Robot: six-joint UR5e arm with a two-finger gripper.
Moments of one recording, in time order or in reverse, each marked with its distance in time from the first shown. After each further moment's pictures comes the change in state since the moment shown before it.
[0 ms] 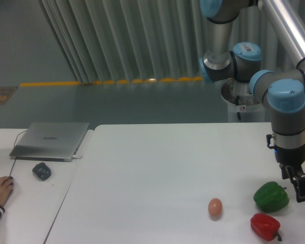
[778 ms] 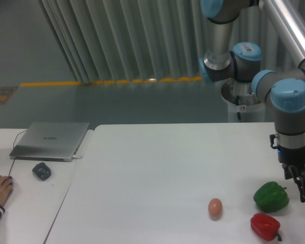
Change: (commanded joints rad) arm 0.017 -0.002 -0.021 0.023 -0.002 -0.025
